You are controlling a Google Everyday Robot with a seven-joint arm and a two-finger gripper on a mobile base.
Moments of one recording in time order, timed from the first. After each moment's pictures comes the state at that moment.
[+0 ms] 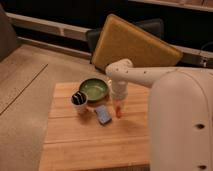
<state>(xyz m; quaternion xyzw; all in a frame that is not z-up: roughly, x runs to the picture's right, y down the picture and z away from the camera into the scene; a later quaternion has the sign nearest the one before) 0.101 0.108 0.817 -0.26 0.30 0.66 0.64</state>
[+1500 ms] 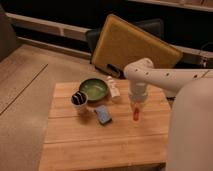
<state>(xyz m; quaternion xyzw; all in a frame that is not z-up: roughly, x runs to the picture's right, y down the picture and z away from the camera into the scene) 0.176 0.112 0.782 -0.20 0.34 0.71 0.58</state>
